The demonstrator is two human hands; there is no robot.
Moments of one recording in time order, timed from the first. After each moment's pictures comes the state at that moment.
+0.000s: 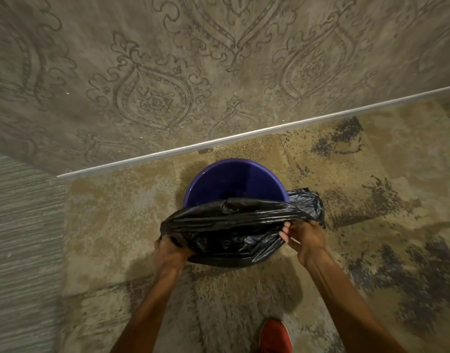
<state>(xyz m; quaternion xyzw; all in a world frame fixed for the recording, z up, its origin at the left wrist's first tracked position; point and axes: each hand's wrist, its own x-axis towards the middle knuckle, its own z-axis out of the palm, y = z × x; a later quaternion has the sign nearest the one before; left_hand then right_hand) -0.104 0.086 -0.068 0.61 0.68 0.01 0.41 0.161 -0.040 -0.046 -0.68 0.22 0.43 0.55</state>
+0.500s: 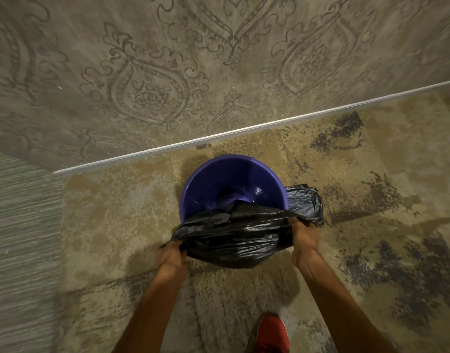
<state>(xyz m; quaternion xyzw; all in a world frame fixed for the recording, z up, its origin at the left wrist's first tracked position) -0.076 0.076 -0.057 0.13 0.75 0.22 0.62 0.157 -0.044 -0.072 -0.77 0.17 0.34 0.52</state>
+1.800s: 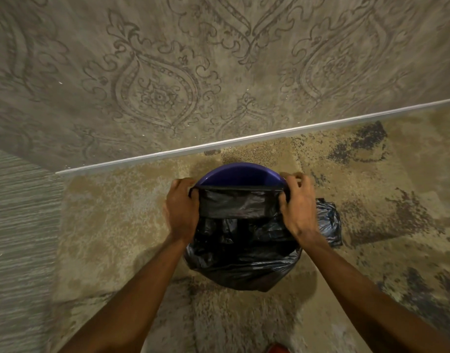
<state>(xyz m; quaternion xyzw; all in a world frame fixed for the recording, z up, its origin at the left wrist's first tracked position) -0.019 0.172 -0.092 0.74 0.58 0.25 0.24 0.199 0.044 -0.097 -0.86 -0.43 0.13 0.24</state>
